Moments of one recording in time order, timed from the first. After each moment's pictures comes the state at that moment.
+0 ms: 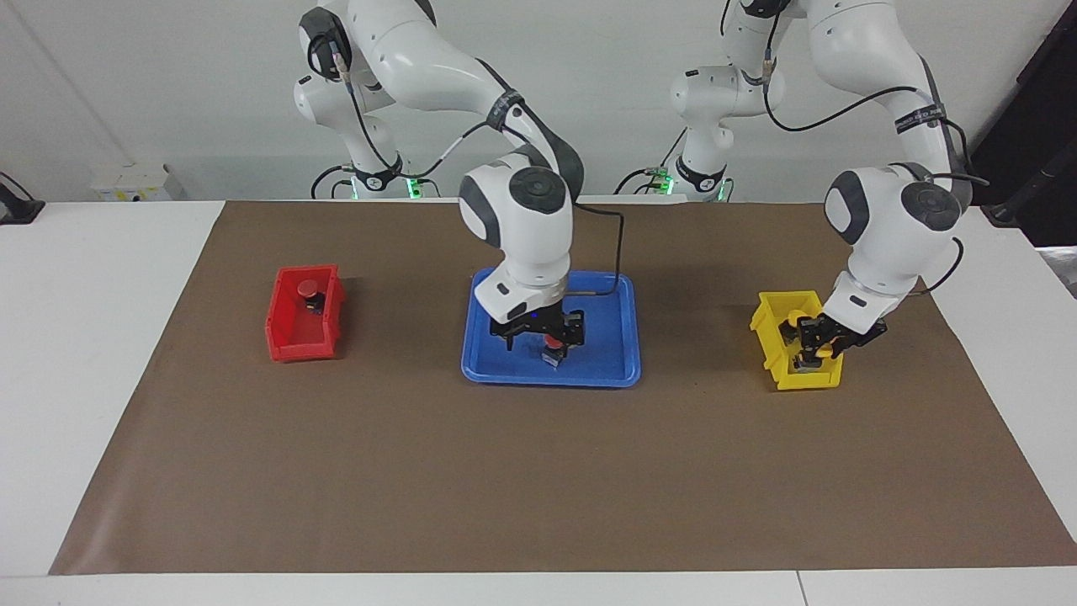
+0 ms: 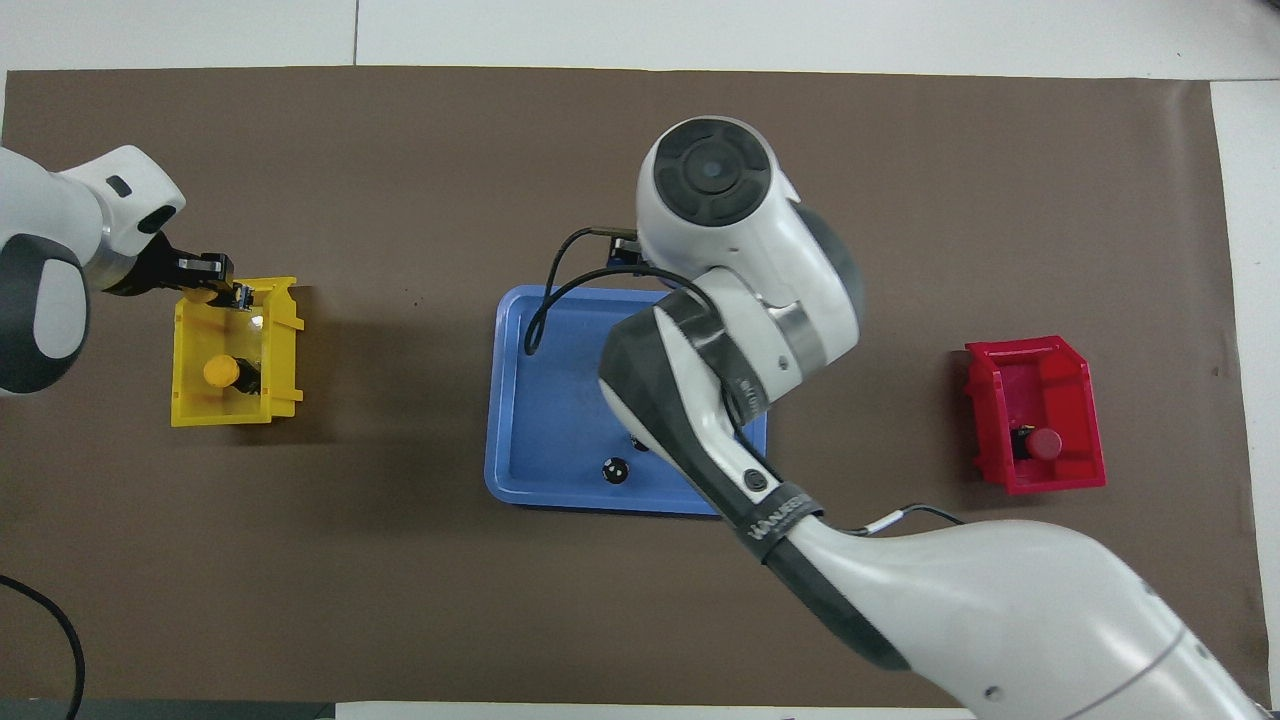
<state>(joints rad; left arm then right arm) -0.04 0.18 0.00 -1.81 0.05 2.01 0.07 0.42 0.44 0.05 -1.44 -0.07 1.92 0.66</state>
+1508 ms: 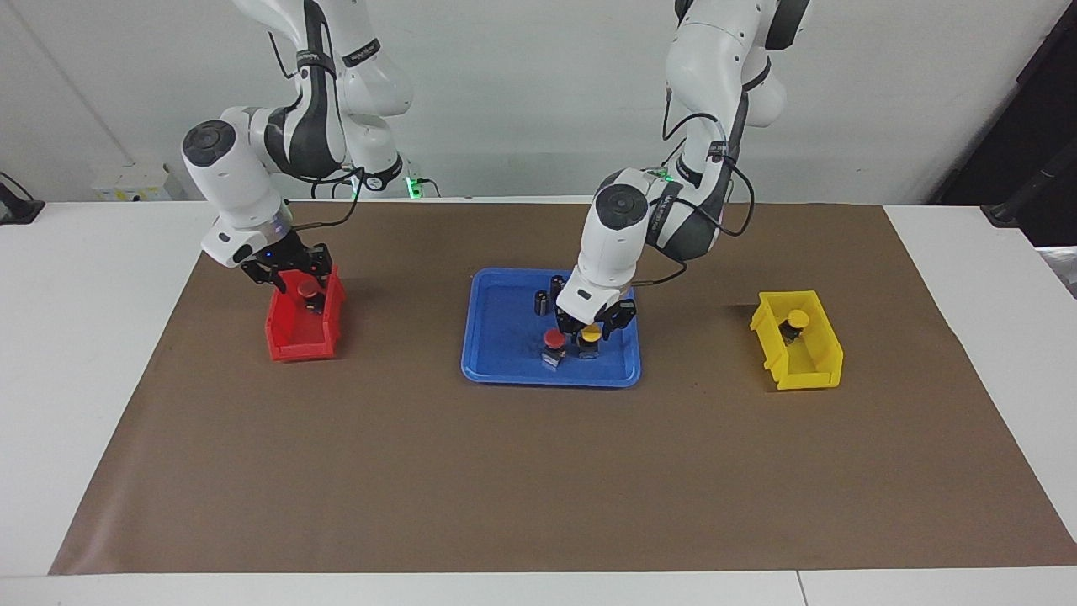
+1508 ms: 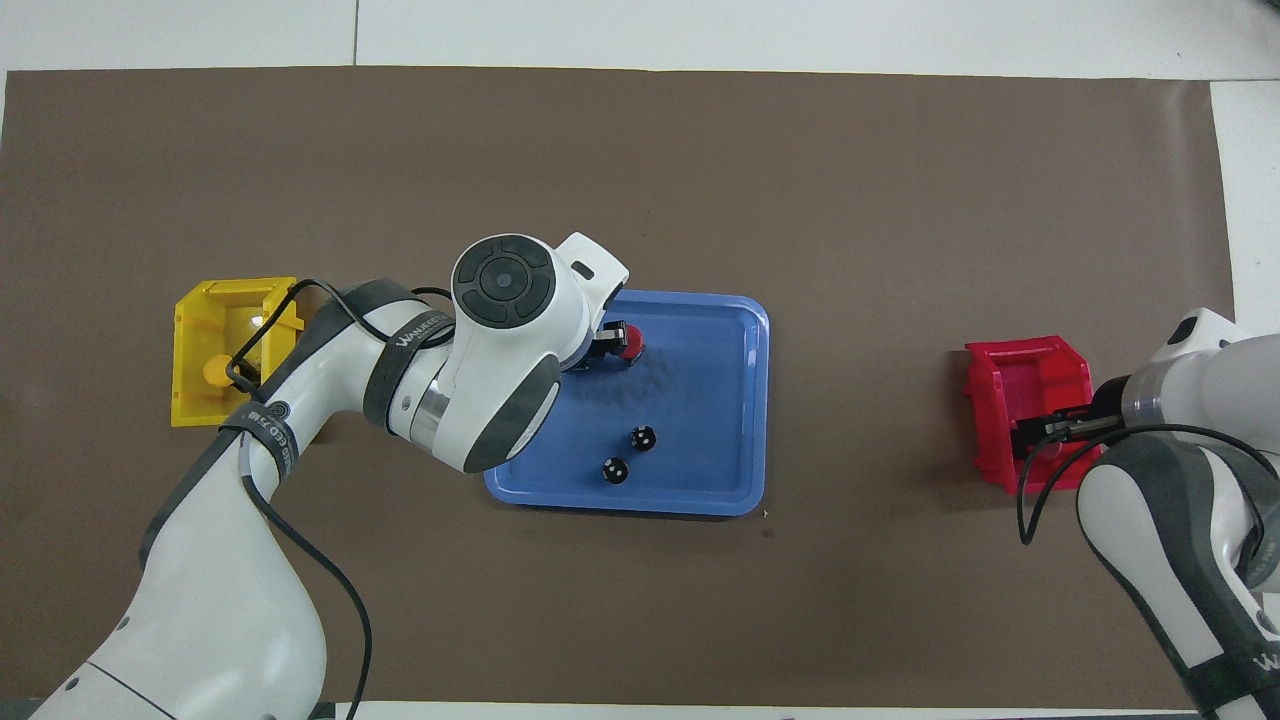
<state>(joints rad) -0.63 0.35 -0.01 -1.80 -0.04 2.15 -0.65 -0.18 -0.17 0.05 -2.40 0.00 2.17 -0.27</state>
